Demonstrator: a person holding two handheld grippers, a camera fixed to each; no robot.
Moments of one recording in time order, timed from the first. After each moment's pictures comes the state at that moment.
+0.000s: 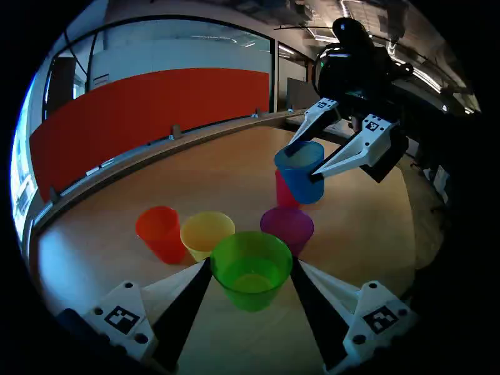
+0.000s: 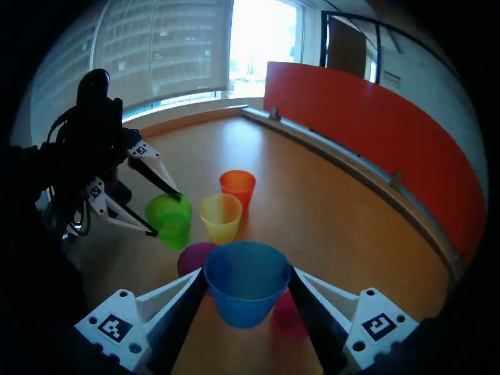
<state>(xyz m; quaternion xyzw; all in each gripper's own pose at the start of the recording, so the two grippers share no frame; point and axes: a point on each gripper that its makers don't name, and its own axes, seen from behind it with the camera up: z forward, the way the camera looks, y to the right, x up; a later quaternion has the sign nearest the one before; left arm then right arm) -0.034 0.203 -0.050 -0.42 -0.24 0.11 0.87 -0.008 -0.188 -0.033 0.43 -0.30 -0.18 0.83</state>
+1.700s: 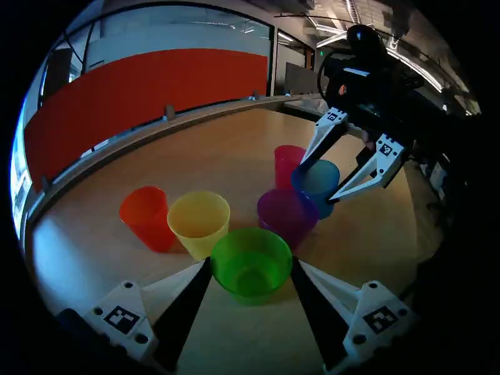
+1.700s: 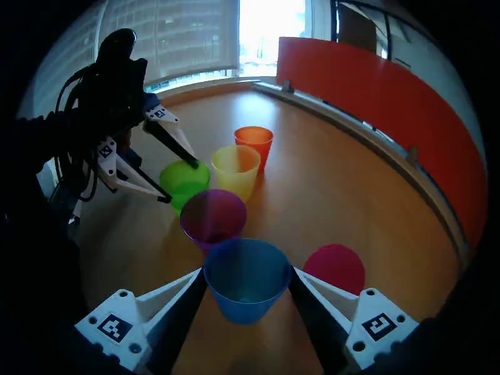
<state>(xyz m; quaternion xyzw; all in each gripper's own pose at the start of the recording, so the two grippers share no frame) -0.066 0.209 -0.048 -0.42 -0.28 0.12 0.85 -0.072 -0.176 -0.063 0.44 -0.34 -0.20 0.80</state>
